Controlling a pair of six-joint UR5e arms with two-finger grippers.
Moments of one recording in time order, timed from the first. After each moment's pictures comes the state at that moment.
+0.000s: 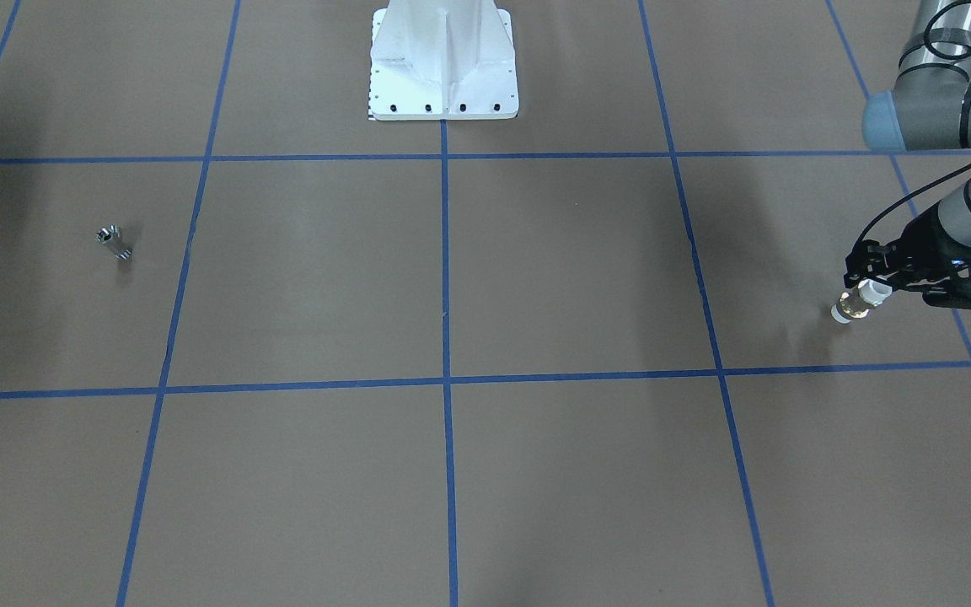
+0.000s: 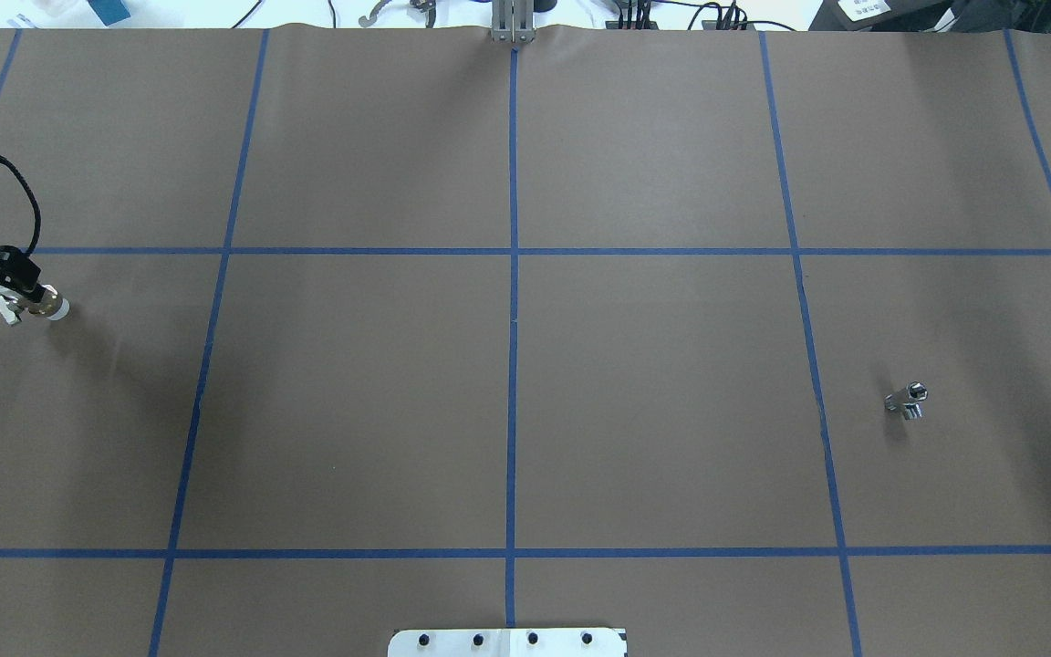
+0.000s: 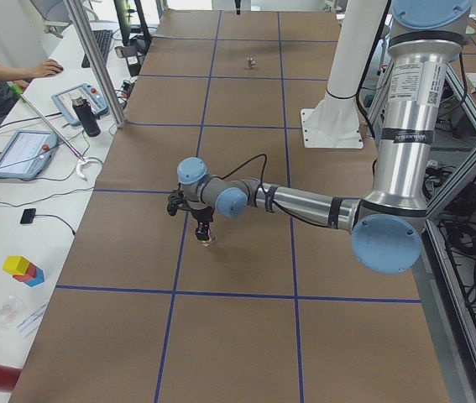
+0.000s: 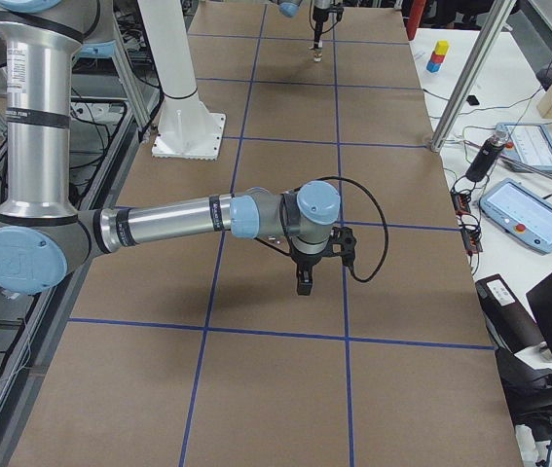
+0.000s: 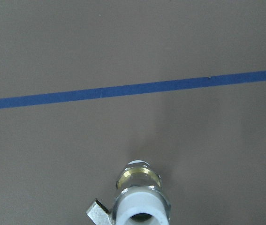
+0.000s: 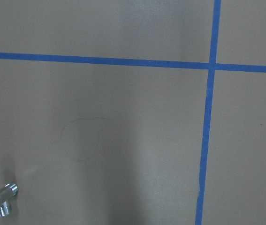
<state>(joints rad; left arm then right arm) -1.10 -1.66 -1.60 -1.84 -2.28 -0.49 1.44 -1.65 1.84 -1.68 2.39 0.10</state>
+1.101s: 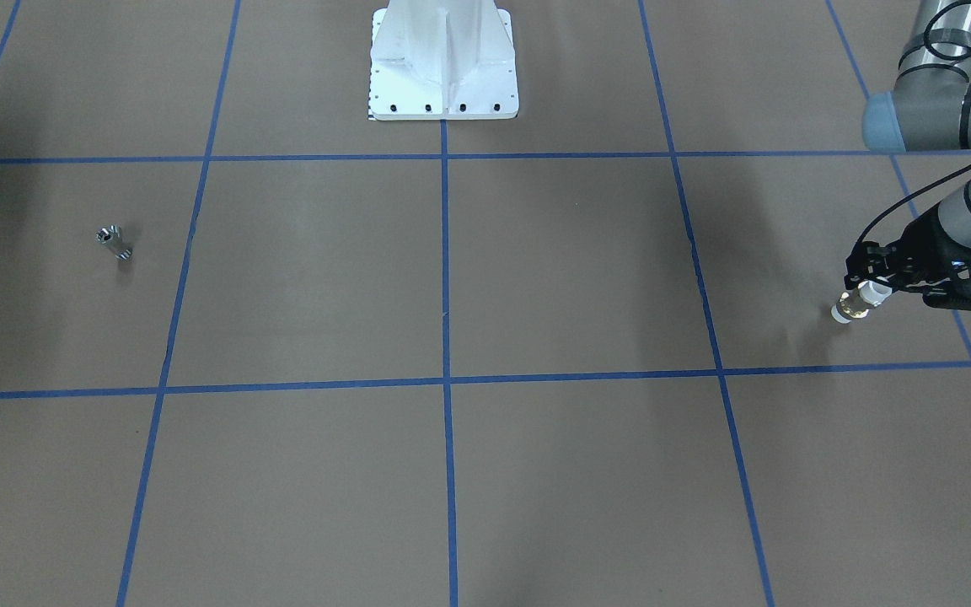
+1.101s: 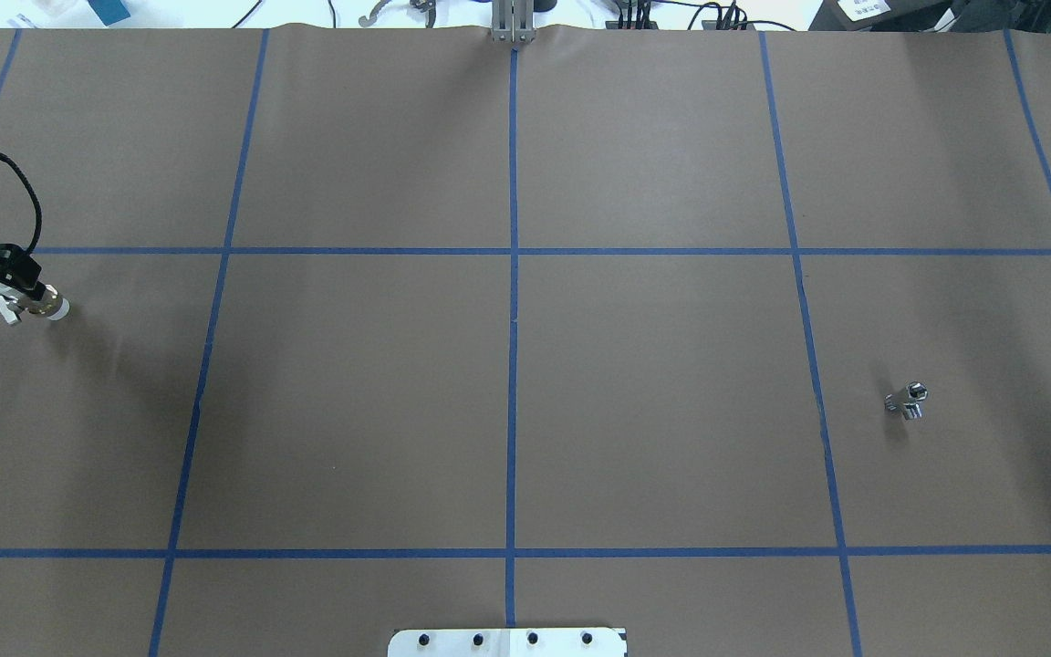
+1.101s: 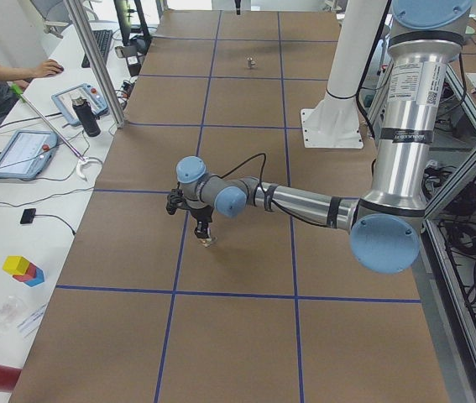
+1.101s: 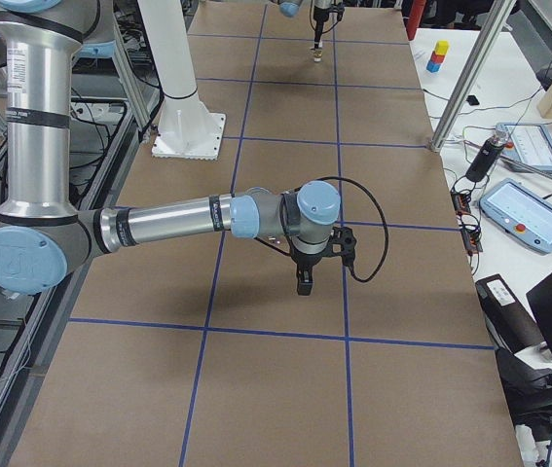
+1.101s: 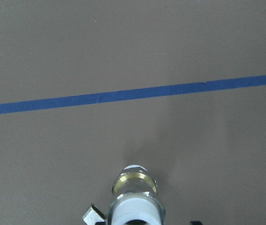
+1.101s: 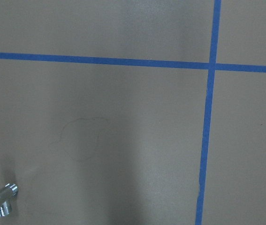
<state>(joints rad) -1.10 -1.67 -1.60 -1.84 -2.28 -0.49 1.44 -1.65 1.84 -1.68 2.39 0.10</state>
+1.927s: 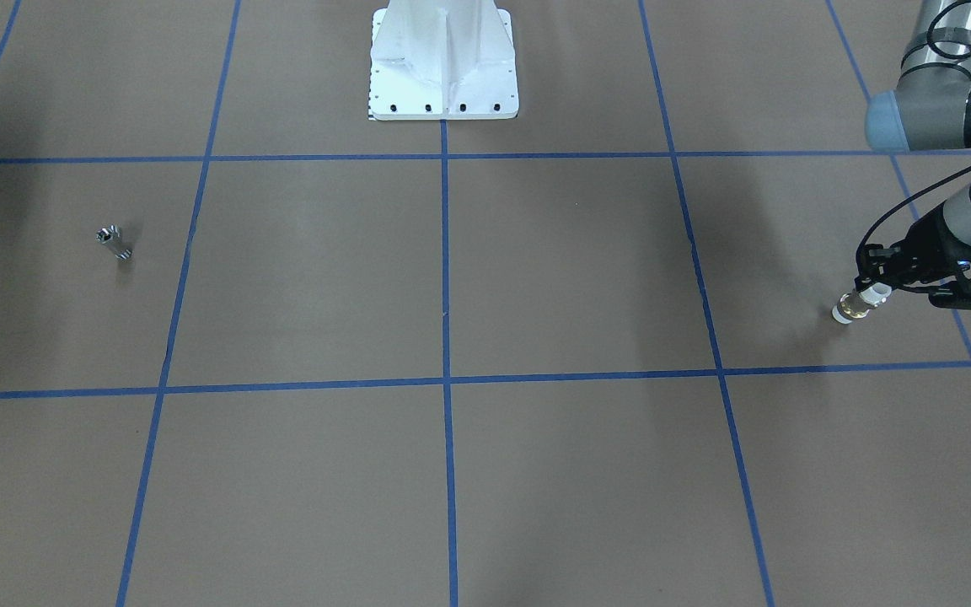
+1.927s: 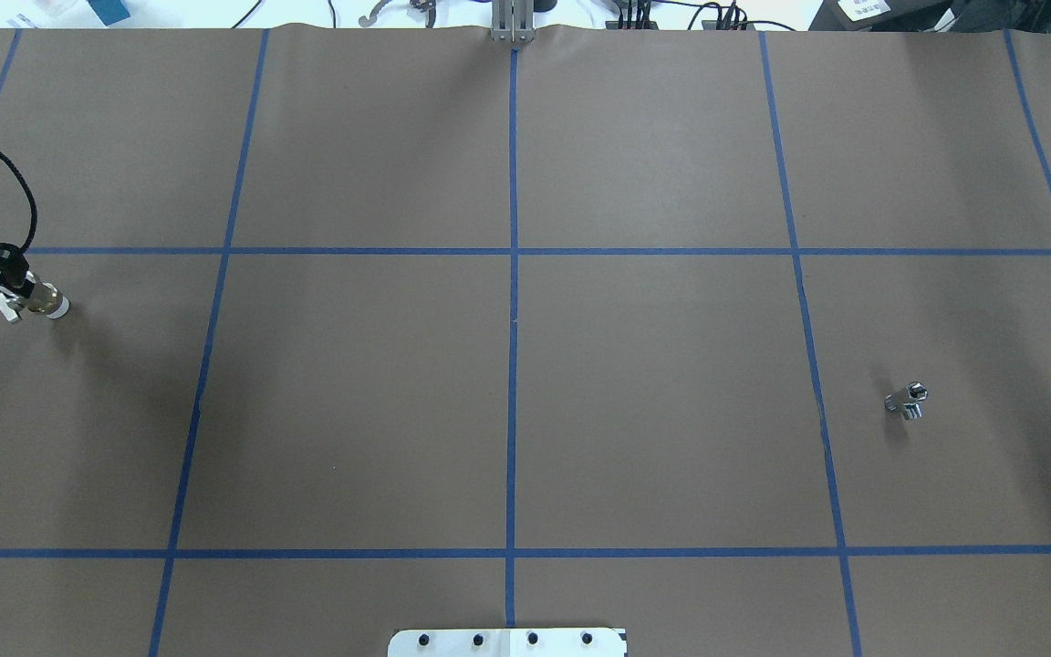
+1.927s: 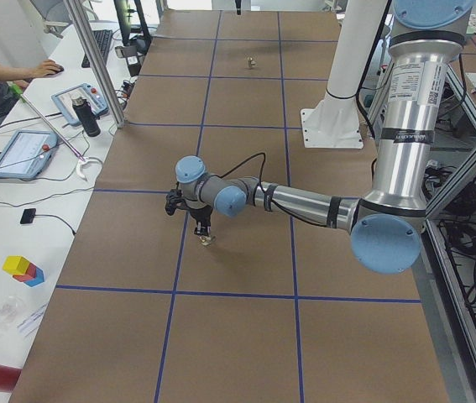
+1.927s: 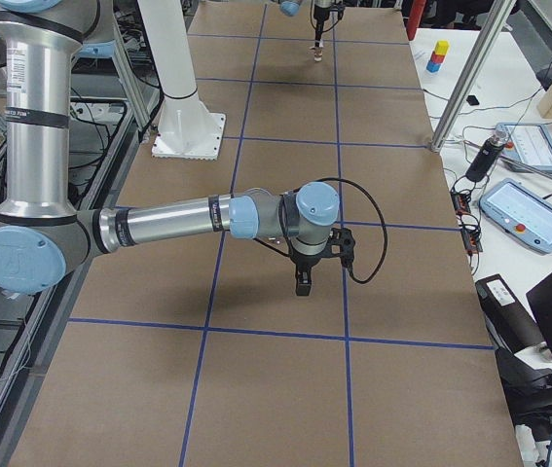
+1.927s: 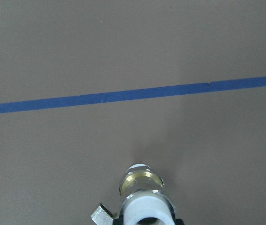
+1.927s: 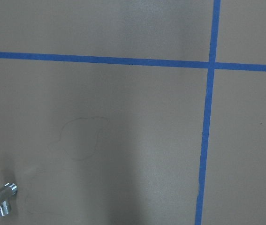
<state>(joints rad) -1.12 -1.67 -1.61 -1.83 -2.28 -0.49 1.44 -1.66 1.84 -1.68 2.39 0.10</state>
